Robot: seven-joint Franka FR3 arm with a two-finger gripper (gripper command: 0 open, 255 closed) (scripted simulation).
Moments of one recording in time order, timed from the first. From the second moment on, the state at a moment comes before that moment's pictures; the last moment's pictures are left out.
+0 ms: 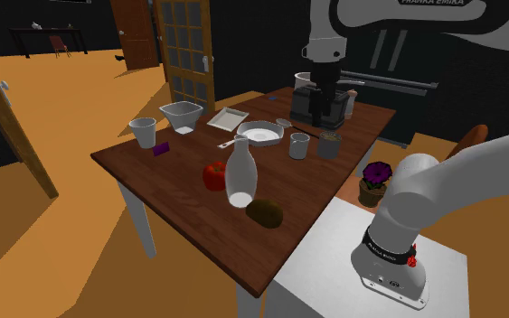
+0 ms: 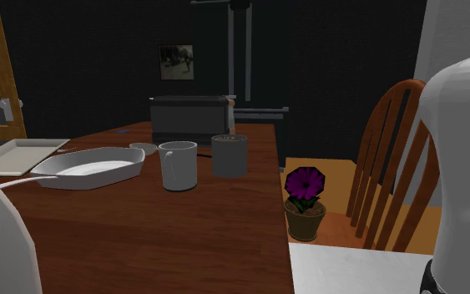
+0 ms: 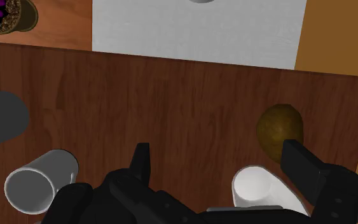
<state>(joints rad) 0.01 -0.79 0.02 -2.33 -0.03 1.43 -0.07</state>
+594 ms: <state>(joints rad) -0.03 -0.68 -0.11 -2.38 -0.10 1.60 -0.19</state>
